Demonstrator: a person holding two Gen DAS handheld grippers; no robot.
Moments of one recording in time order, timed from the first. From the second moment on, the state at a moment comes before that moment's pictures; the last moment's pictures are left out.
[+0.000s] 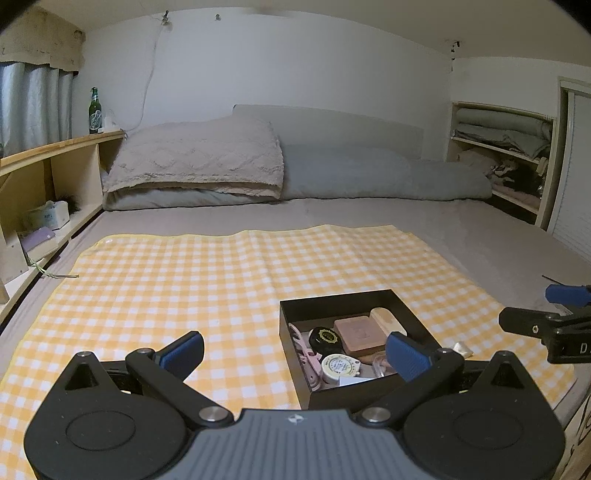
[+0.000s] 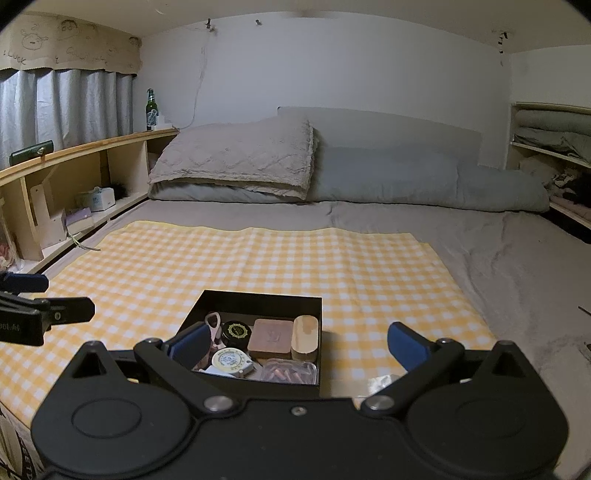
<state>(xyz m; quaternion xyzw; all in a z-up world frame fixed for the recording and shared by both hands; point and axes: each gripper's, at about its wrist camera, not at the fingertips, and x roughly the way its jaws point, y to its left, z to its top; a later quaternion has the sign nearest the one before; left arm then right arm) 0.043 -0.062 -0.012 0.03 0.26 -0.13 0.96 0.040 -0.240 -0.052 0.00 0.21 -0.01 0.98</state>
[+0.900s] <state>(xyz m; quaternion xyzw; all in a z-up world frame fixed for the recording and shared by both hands) 0.047 -0.056 -0.016 0.03 0.26 -0.13 0.96 0.042 -0.234 -0.053 0.00 0.21 0.00 0.98</state>
